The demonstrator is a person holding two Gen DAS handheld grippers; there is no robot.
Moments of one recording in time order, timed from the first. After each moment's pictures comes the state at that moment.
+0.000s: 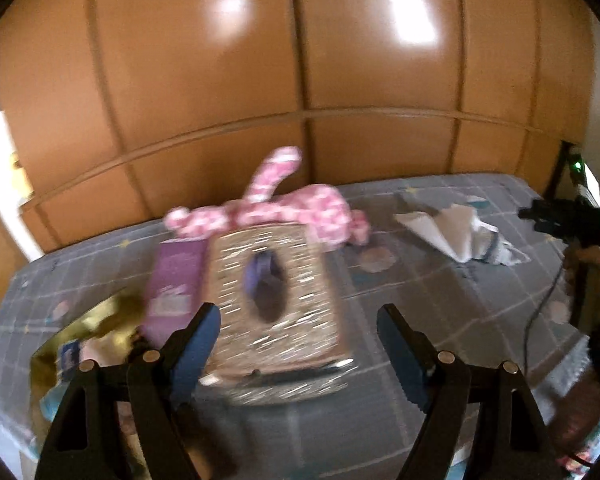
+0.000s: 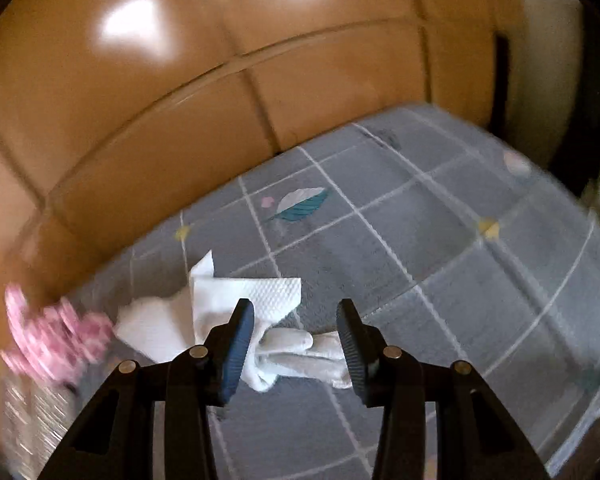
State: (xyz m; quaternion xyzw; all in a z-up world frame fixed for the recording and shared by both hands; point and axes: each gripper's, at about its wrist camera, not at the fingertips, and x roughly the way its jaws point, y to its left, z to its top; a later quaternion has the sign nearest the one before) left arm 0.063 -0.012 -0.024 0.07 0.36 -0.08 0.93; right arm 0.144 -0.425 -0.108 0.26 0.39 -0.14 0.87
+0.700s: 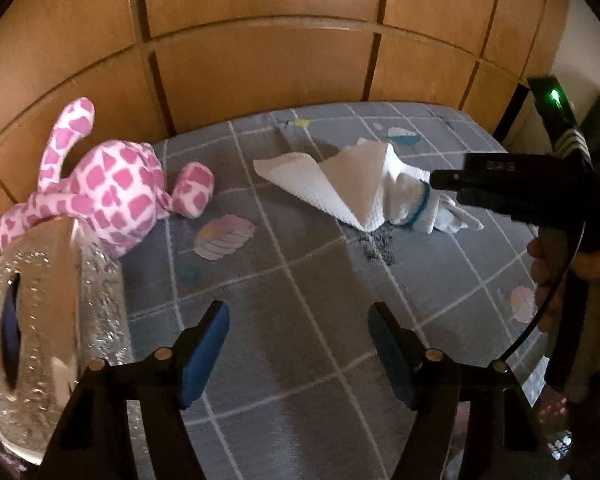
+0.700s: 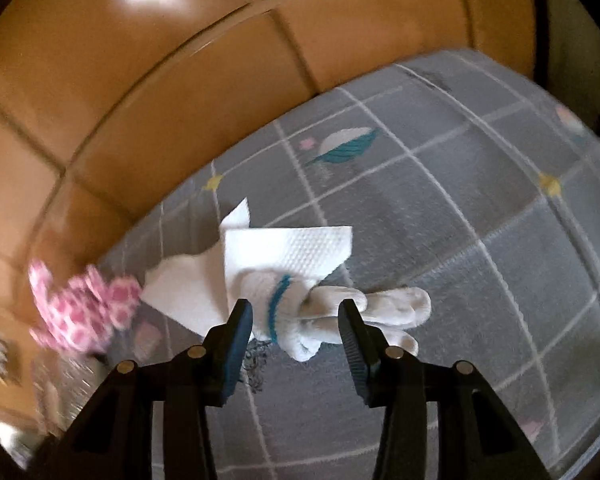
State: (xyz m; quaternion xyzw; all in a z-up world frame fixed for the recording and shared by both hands) left arm 0.134 -0.160 -0.096 0.08 0.47 -0.20 0.85; right arm 0.171 -0.398 -0.131 0.25 0.46 -0.05 0.85
